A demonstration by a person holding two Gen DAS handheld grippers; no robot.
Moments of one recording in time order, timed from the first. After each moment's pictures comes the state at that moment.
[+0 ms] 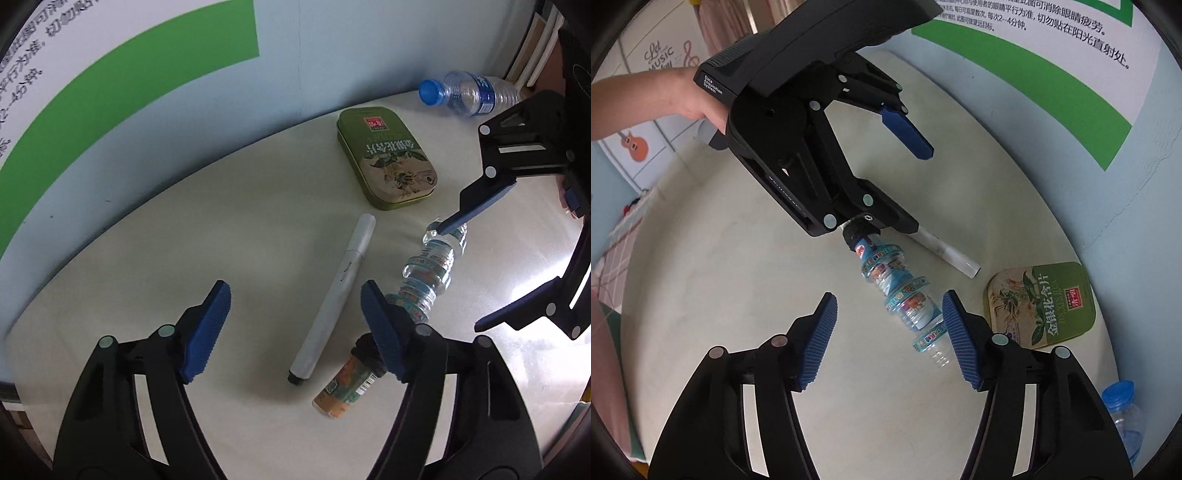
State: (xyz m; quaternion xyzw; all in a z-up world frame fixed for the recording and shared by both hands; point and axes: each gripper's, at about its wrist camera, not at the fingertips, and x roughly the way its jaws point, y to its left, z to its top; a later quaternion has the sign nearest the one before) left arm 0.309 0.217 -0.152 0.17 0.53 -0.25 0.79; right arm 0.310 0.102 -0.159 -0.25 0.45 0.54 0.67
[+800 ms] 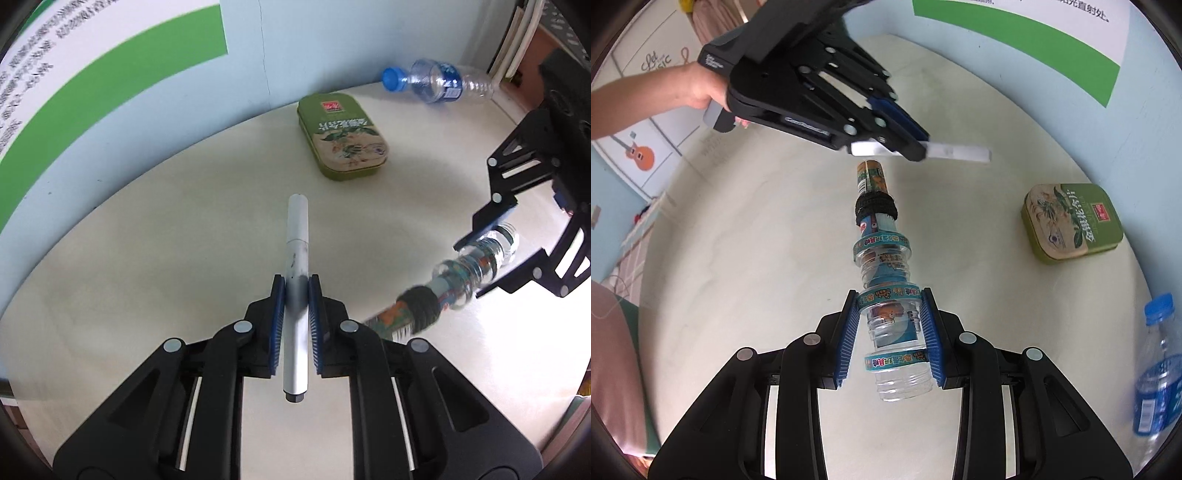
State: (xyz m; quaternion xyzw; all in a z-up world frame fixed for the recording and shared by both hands) left arm 0.256 0.207 -0.147 0.16 0.52 -0.26 0.80; right arm 0.270 0.054 -0.168 -0.21 0.49 0.54 0.65
